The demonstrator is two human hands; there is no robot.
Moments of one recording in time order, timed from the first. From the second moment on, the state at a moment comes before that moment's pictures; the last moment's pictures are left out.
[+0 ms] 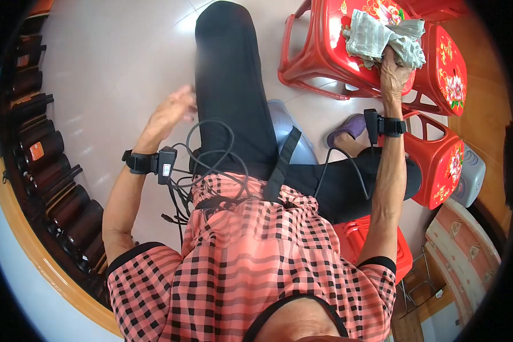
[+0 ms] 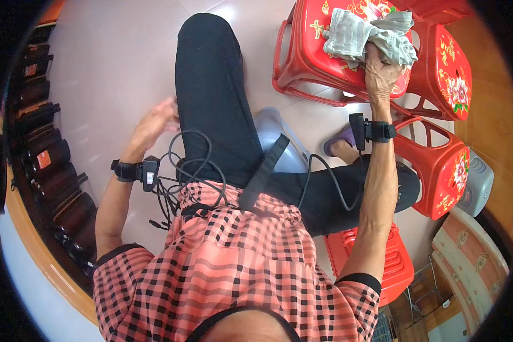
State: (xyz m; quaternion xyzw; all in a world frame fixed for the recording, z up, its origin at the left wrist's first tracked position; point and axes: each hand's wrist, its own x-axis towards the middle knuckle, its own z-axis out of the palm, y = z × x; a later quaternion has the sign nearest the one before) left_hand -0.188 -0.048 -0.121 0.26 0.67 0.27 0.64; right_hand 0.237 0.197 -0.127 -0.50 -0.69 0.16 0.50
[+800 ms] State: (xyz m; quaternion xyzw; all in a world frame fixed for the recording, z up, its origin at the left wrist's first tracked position) left_hand -0.169 0.033 -0.026 0.56 0.67 0.25 0.42; right_hand 0.235 0.189 -0.122 -0.52 -0.63 0.27 0.50
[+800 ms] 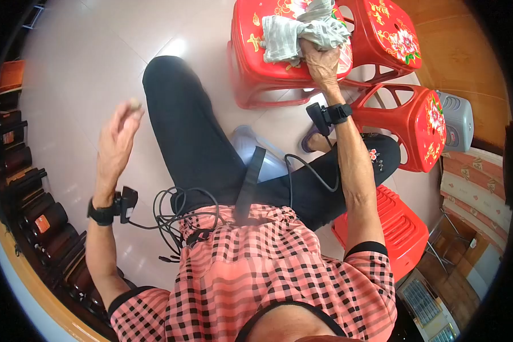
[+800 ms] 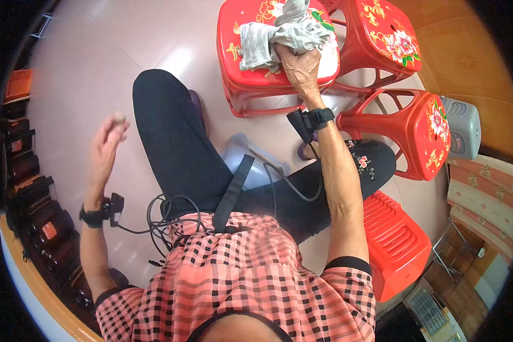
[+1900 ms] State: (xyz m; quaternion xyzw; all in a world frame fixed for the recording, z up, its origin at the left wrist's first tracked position) left_hand -0.008 0.106 -0.112 0.64 0.50 0.46 0.35; right_hand 0.240 0.170 -0.113 -0.43 -0.63 0.45 0.46
